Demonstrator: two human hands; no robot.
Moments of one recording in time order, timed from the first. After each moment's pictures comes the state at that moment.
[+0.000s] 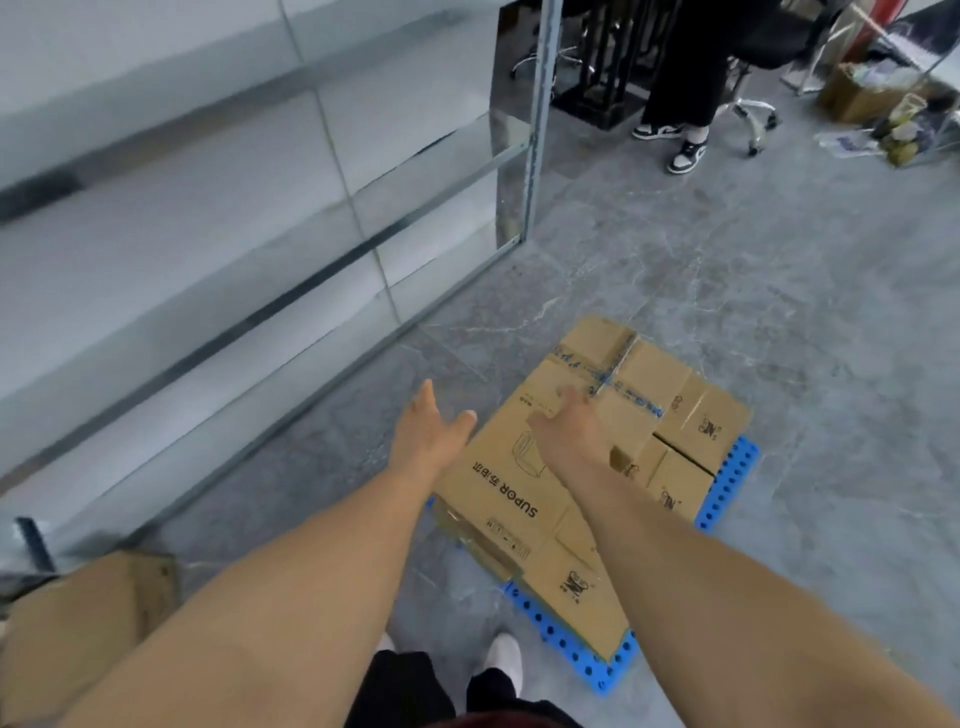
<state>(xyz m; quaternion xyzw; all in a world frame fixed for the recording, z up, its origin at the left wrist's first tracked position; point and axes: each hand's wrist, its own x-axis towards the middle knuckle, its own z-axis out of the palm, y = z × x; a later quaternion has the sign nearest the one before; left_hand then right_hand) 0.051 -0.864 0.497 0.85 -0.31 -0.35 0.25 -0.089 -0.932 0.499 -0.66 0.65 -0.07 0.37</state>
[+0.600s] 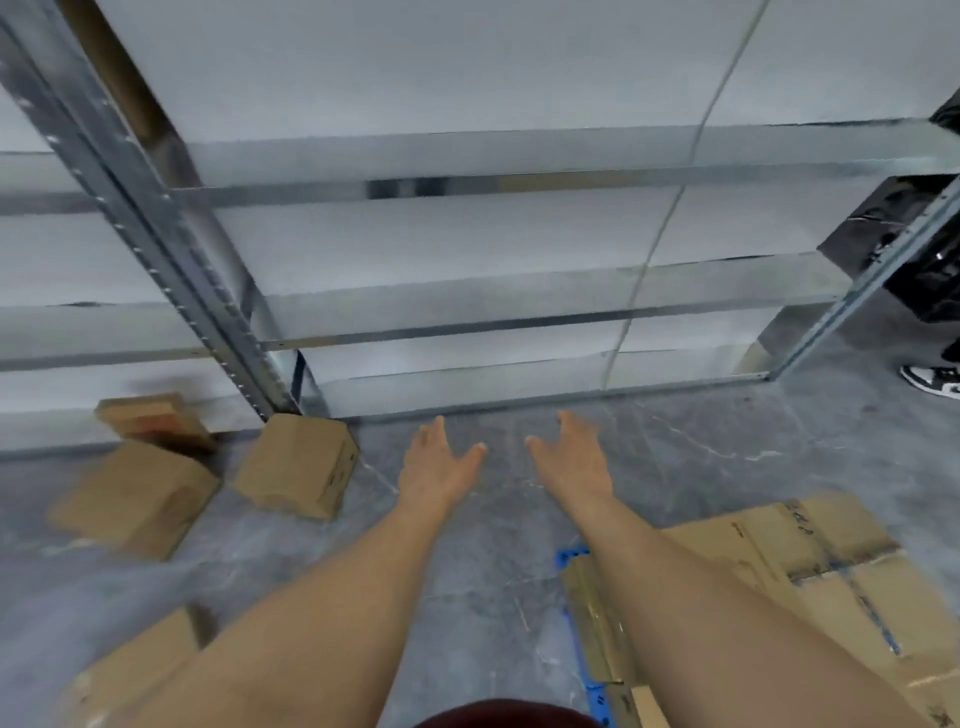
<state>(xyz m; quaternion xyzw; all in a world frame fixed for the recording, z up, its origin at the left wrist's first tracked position) 0.179 -0.609 0.525 0.90 -0.07 -0.22 0.36 0.116 -0.745 0.544 -0.85 0.37 0.03 0.38</state>
